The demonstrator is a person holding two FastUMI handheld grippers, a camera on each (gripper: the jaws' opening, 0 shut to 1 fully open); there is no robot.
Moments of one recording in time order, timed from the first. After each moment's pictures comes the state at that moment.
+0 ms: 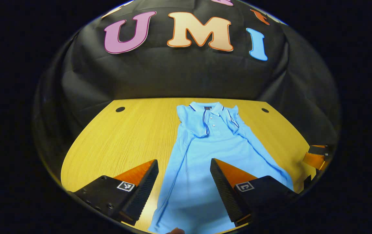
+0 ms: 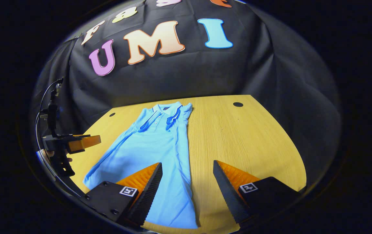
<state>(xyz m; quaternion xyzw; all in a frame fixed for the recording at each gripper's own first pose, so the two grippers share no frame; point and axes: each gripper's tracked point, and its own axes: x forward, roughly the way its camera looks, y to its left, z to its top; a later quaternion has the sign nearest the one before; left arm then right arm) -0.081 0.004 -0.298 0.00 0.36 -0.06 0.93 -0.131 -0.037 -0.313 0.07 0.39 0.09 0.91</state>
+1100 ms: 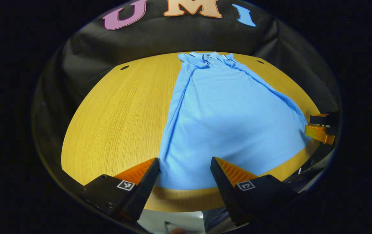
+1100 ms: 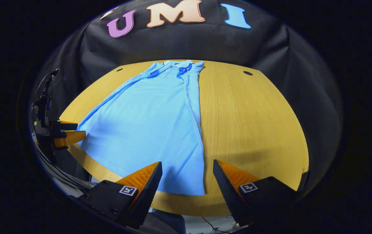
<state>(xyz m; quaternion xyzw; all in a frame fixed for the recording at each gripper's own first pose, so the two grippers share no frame) -0.241 0.040 -0.370 0.05 0.49 -0.07 0.87 -0.254 -0.029 -0.380 -0.02 0.51 0.12 0.85</state>
